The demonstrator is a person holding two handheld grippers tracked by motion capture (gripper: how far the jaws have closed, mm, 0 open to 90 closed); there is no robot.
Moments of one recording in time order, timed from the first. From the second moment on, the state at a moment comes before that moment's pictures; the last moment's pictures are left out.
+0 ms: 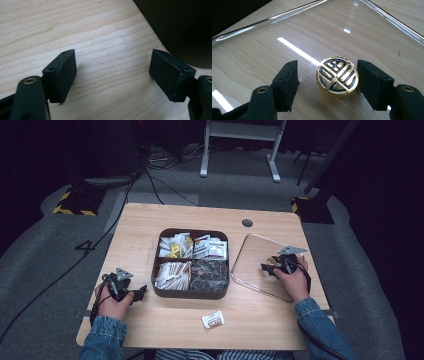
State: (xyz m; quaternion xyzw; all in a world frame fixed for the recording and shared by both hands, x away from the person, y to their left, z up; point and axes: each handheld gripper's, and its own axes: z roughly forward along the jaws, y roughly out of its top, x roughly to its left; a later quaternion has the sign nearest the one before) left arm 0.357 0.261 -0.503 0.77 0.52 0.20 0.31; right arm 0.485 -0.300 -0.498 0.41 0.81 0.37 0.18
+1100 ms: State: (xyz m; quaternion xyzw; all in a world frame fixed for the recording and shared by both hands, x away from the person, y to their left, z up) left arm 0.358 0.261 -0.505 0.77 0.52 0.20 0.32; right arm 0.478 -0.312 -0.480 0.41 0.80 0.40 0.19
